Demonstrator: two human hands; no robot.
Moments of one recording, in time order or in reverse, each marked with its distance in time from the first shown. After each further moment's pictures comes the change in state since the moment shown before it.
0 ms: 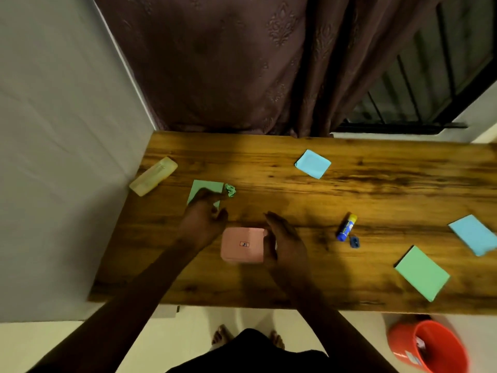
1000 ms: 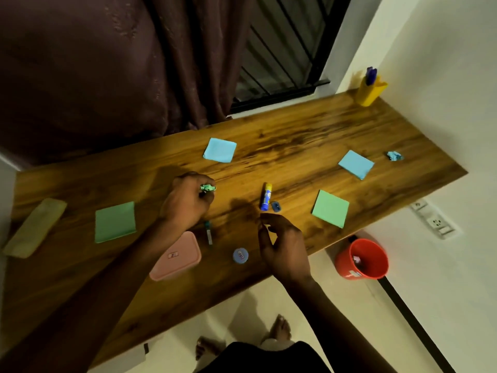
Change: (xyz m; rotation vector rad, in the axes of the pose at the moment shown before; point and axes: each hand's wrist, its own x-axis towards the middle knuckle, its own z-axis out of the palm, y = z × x) left_hand 0.045 0.123 0.061 0.023 -0.199 0.387; right_hand -0.067 0.040 -0.083 0.090 0.356 0.381
